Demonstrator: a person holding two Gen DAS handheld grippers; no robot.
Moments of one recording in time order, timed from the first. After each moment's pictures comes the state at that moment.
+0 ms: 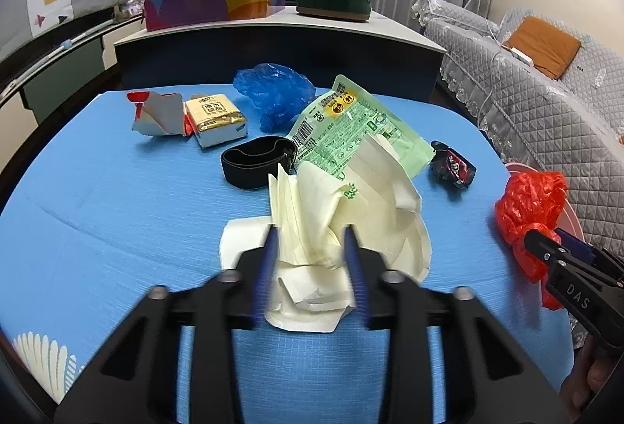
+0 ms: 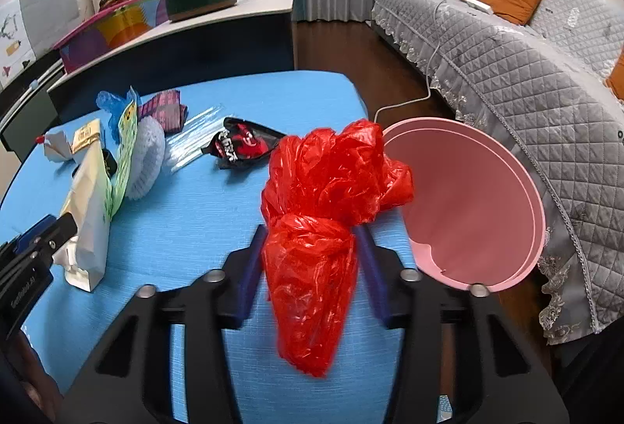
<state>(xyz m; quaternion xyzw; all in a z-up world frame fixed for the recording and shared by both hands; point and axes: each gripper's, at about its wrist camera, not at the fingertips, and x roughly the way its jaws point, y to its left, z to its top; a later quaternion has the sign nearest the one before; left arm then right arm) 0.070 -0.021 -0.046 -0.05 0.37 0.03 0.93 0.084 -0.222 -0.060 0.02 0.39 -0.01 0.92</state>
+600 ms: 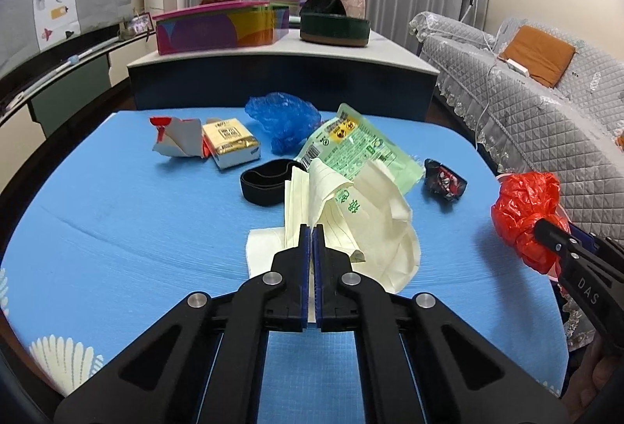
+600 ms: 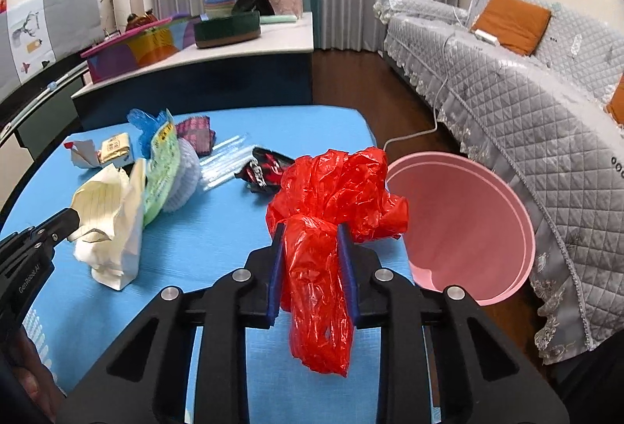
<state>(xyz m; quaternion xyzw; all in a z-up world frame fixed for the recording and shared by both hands) 0.047 -0.015 -0.020 -0.04 0.33 0.03 0.94 0.057 -0.213 -0.029 -0.01 0.34 0.00 0.94</state>
